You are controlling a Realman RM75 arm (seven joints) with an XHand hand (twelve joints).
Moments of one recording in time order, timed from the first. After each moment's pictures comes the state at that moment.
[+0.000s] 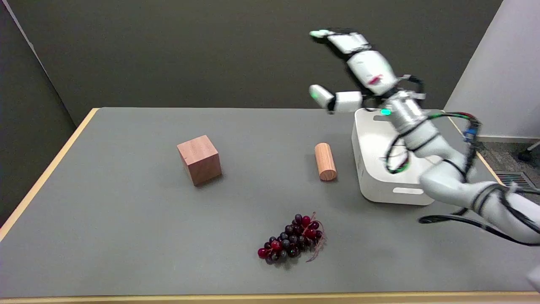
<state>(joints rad) 0.40 -0.83 -2.01 1.06 0.40 0.86 0.71</state>
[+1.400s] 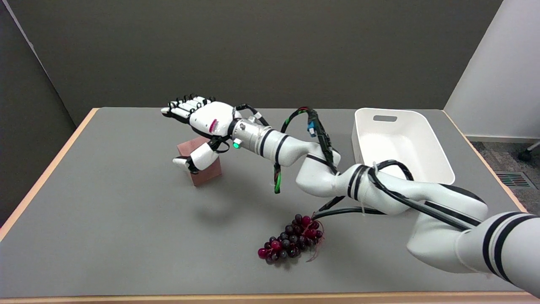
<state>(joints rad) 0.82 -1.35 -2.50 0.85 0.08 0.28 0.73</state>
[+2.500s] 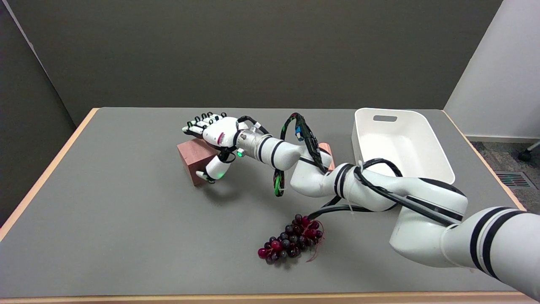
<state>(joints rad) 0.88 -1.45 -2.54 0.59 0.04 0.21 0.71</state>
